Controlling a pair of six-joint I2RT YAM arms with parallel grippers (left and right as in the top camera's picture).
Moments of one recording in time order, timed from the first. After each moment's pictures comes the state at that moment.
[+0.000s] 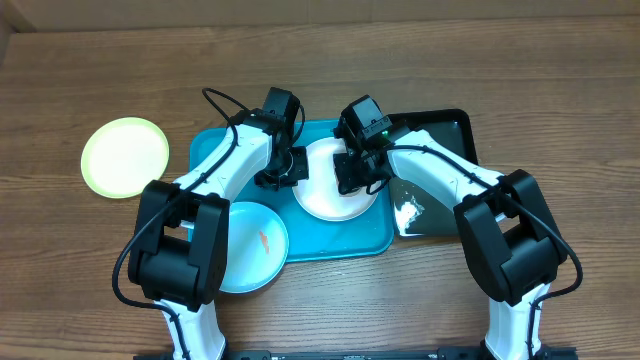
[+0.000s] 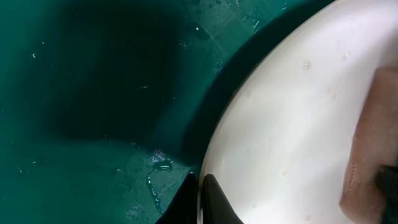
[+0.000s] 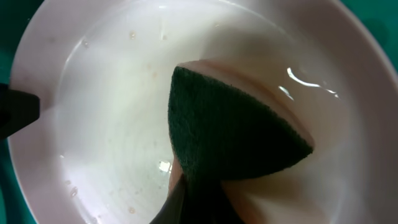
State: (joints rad) left arm -0.31 1.98 1.35 -0.81 0.12 -0.41; right arm 0.53 2.06 1.41 -0.65 -0.25 0.23
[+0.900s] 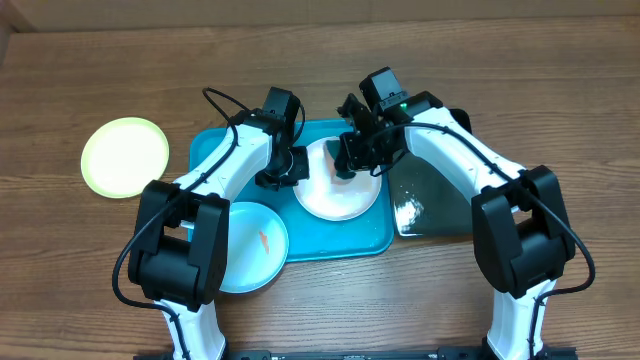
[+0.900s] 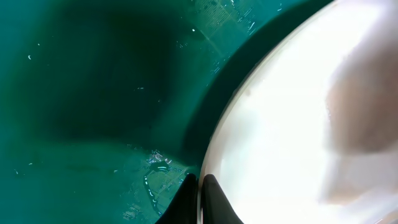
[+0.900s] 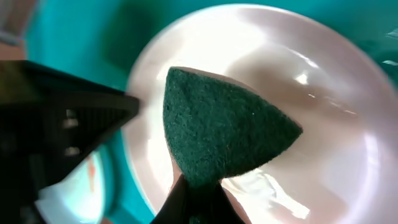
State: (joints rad) left arm -0.31 1.98 1.35 -0.81 0.12 -0.41; right arm 0.44 2.07 1.56 -0.79 -0.51 0.21
